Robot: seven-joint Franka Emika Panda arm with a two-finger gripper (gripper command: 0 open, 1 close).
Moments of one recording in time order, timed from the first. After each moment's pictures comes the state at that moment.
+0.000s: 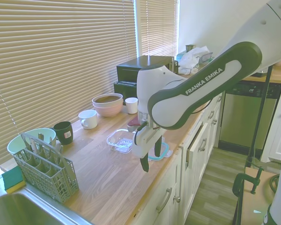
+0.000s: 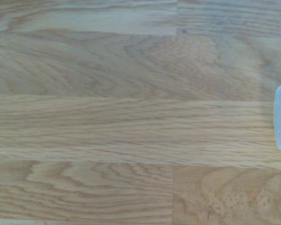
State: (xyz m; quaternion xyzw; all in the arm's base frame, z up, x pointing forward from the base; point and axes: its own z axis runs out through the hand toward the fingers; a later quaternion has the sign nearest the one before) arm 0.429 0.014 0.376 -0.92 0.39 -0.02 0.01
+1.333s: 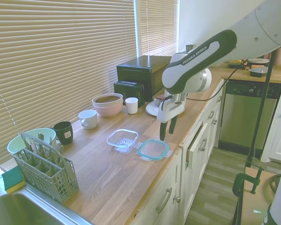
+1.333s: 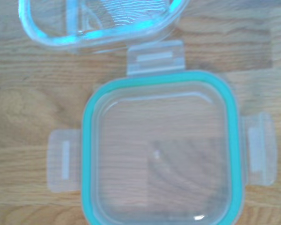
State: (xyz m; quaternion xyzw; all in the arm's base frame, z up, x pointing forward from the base) arm 0.437 -0.211 0.382 -0.90 0.42 -0.02 0.11
